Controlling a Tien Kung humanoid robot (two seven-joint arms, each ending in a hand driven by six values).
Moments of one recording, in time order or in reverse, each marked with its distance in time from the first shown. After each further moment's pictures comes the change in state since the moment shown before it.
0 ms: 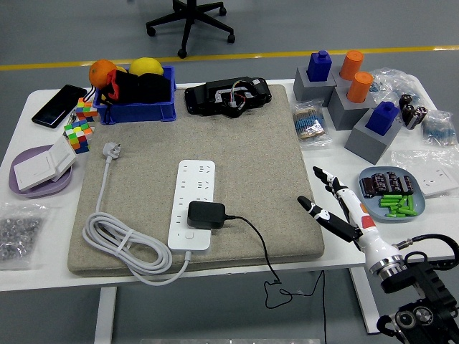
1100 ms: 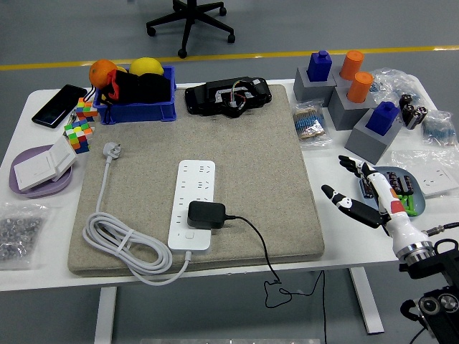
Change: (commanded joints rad) left arm -0.073 0.007 0.070 0.000 -0.046 0.003 -0.003; right arm 0.012 -0.015 0.129 0.020 -0.046 0.034 -0.035
